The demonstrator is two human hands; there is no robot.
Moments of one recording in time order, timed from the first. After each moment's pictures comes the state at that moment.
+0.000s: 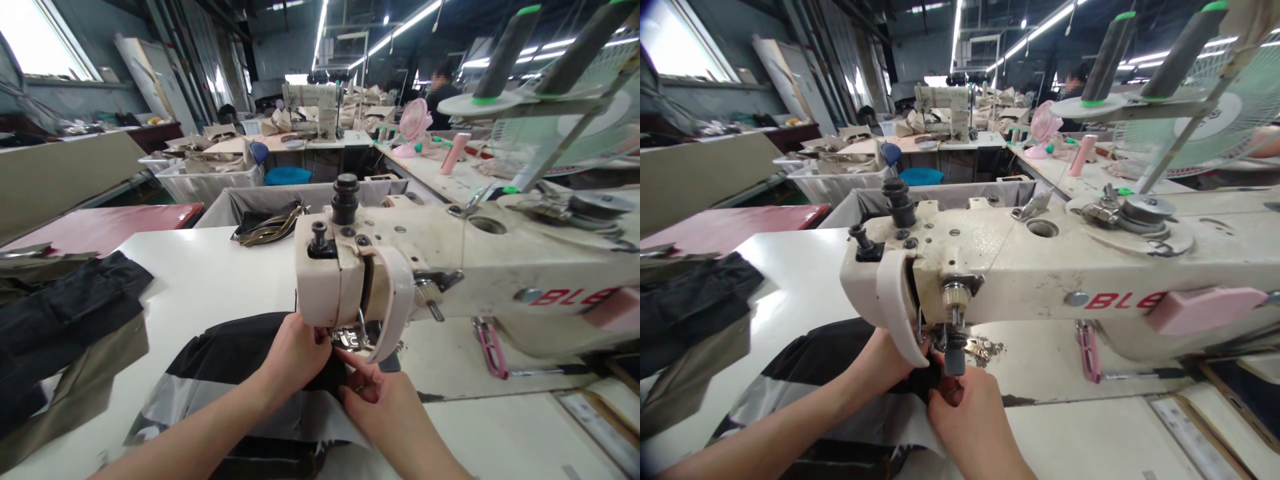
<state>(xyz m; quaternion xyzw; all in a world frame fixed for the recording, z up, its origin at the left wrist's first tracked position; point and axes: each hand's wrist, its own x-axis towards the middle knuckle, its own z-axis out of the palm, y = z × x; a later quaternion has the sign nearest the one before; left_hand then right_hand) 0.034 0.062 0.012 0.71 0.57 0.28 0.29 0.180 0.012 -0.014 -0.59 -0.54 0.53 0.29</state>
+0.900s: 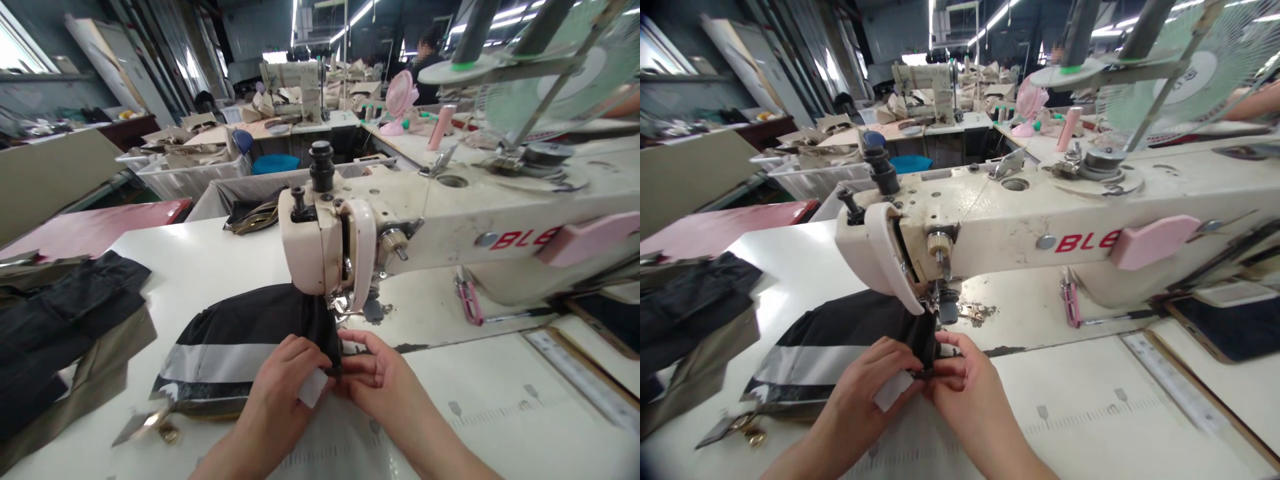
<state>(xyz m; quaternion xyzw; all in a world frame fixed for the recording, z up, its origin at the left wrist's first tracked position) 0.009 -0.015 0.008 0.82 0.43 0.29 0.24 0.174 -0.026 0.001 -0.49 -0.33 0.69 0.40</state>
